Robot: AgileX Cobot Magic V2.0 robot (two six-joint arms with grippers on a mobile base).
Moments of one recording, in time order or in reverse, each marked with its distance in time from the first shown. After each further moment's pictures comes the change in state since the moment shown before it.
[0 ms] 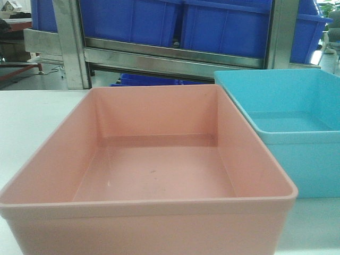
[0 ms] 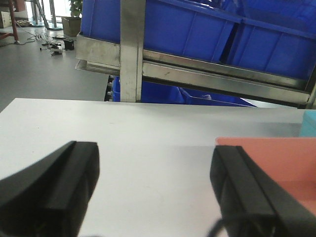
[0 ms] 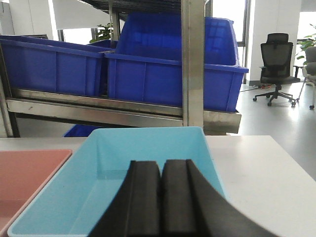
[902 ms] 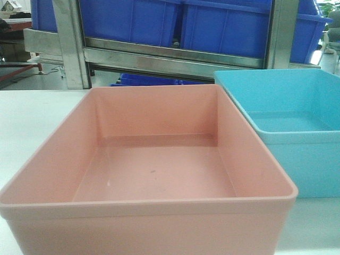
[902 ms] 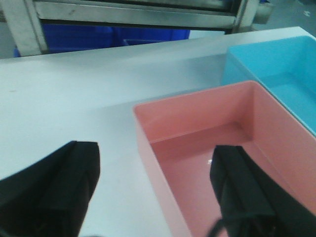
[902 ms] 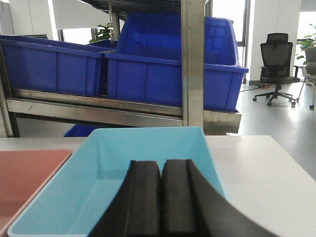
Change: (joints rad) left arm -0.252 0.466 -0.351 0.000 0.159 -0.006; right arm 0.000 0.000 0.000 0.000 0.000 0.000
